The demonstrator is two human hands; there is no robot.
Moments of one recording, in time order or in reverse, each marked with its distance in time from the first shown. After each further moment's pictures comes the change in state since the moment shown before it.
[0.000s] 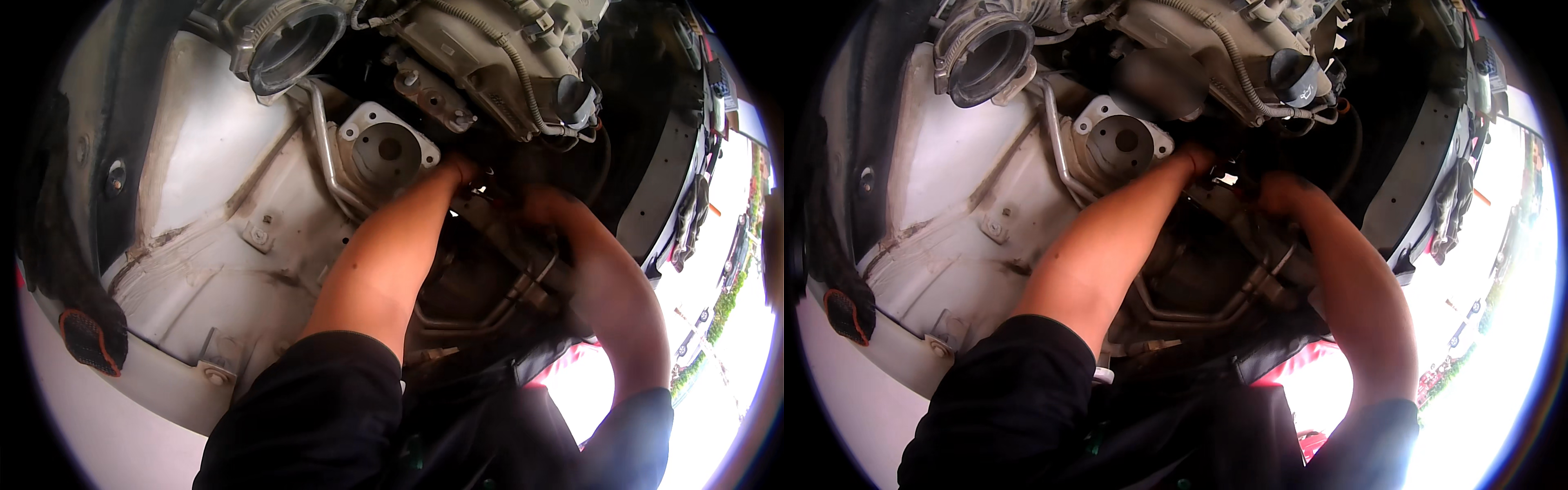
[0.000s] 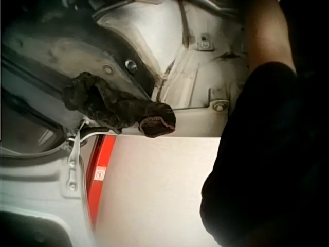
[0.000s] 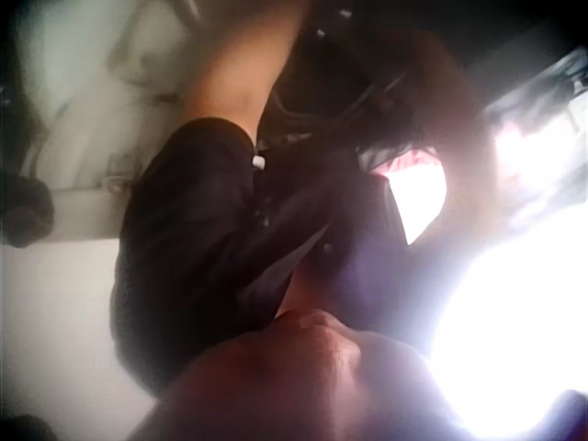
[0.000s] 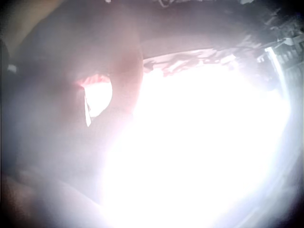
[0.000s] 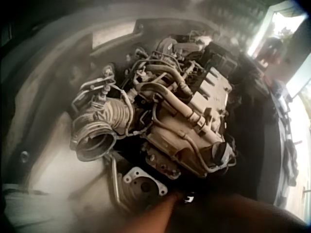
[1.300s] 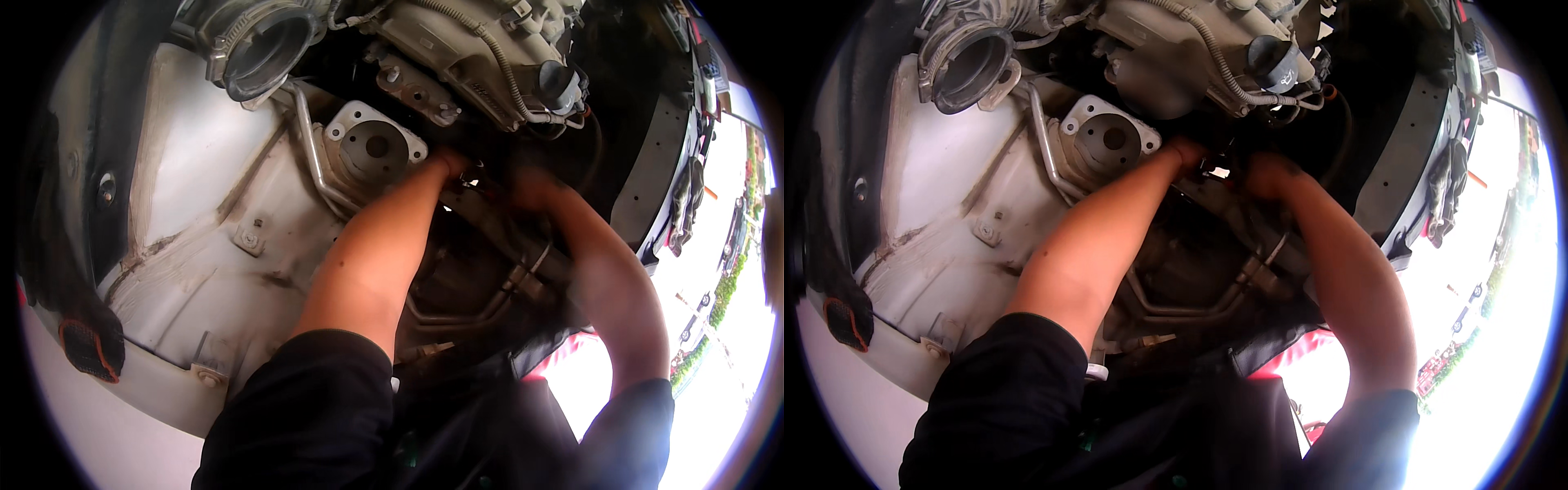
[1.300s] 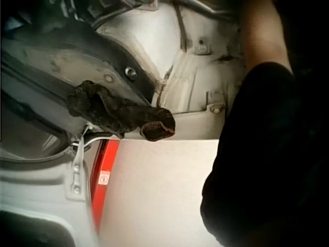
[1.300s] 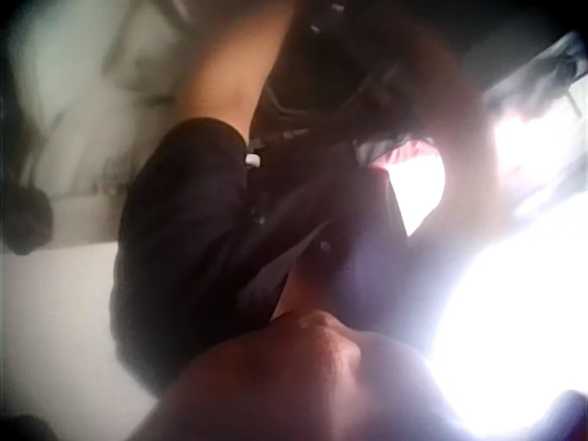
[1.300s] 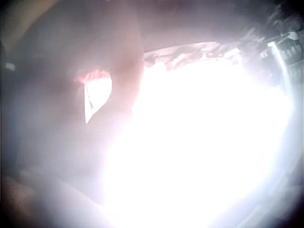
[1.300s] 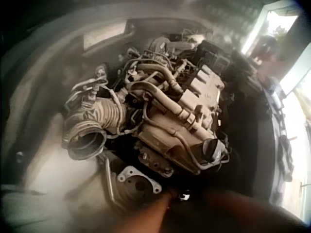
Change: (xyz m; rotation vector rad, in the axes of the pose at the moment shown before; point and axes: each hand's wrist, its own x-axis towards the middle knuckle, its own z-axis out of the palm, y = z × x) left_hand 0.002 -0.051 -0.013 0.047 0.015 0.153; right_hand 0.000 -0.049 -0.022 -0.284 -0.135 0.134
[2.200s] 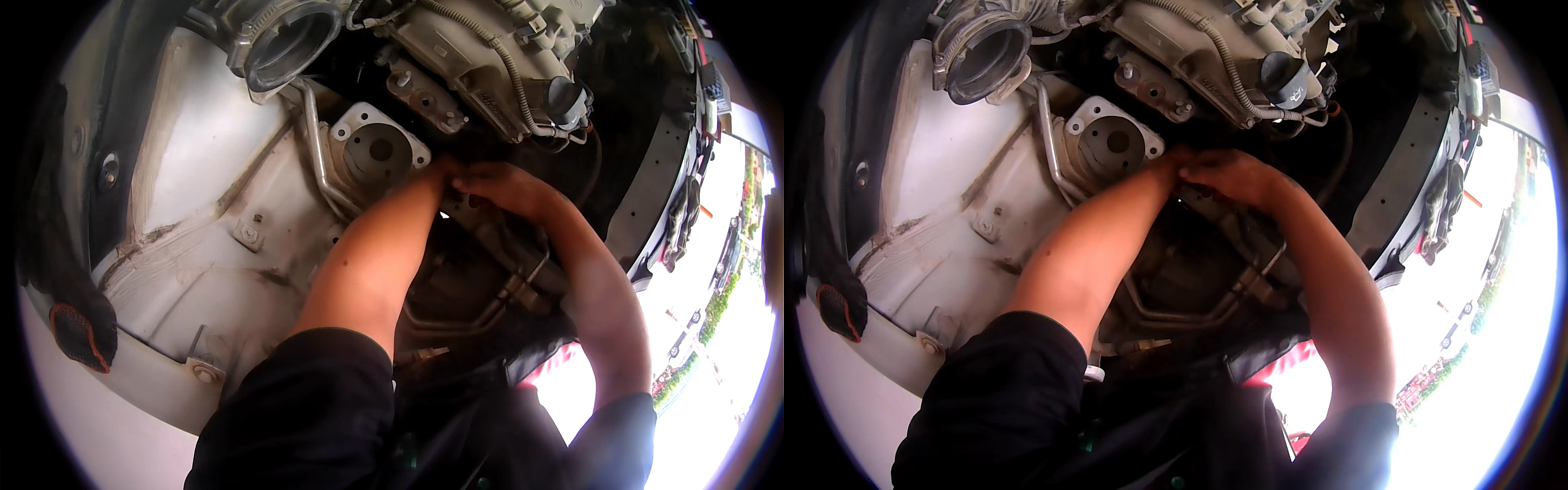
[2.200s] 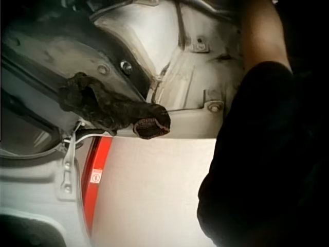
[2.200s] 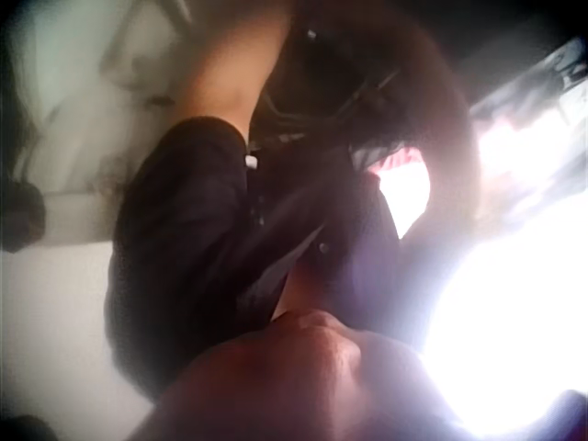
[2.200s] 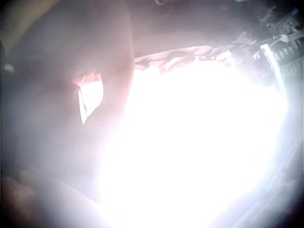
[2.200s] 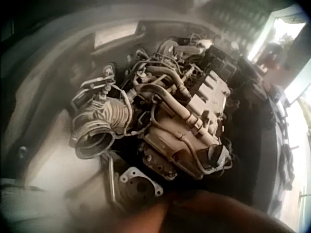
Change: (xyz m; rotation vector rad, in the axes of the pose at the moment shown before) left_hand 0.005 0.038 -0.002 -0.071 -0.176 -0.401; right_hand -0.015 -0.024 -0.005 0.810 0.097 -0.217
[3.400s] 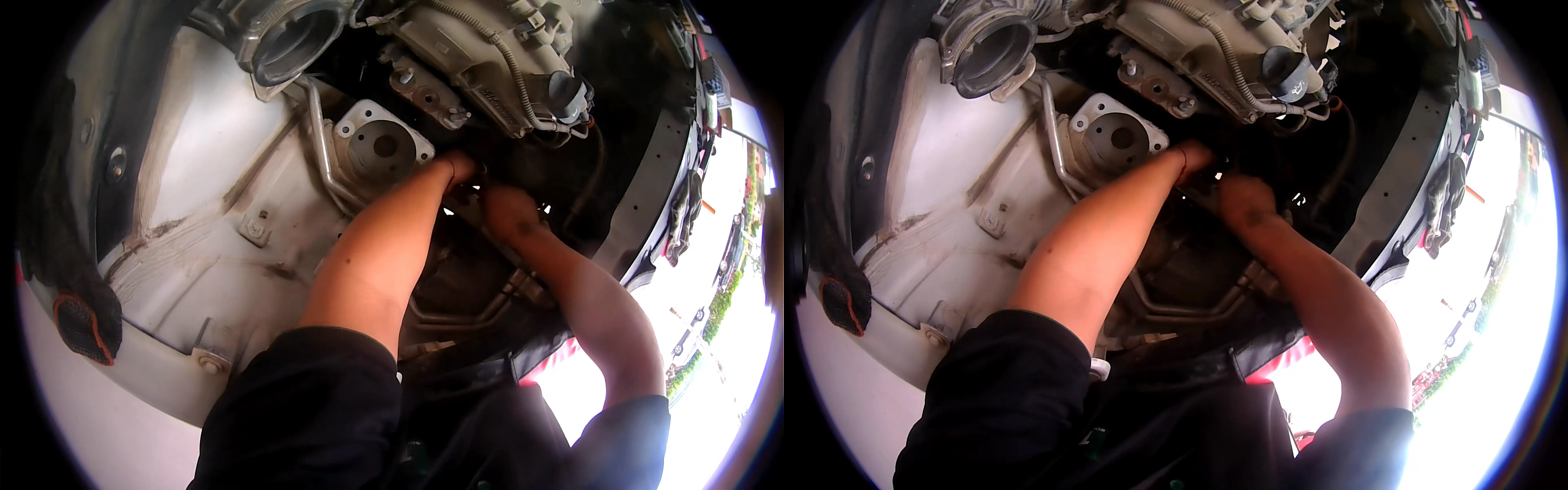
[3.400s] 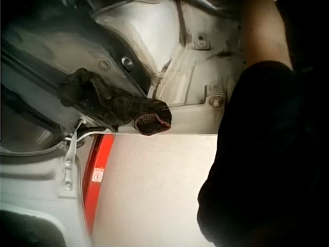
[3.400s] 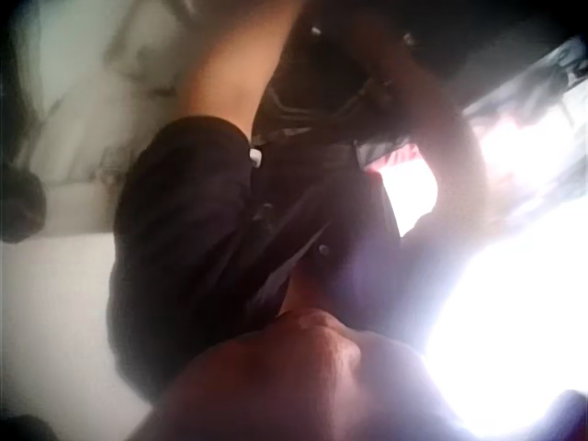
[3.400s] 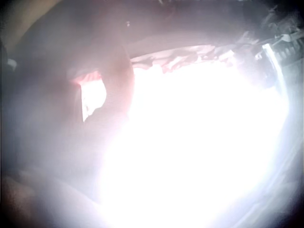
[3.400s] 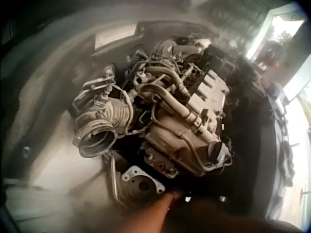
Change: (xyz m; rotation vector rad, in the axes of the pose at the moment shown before) left_hand -0.028 0.023 -0.002 0.511 0.011 0.270; right_hand 0.027 0.081 0.046 -0.849 0.471 0.104
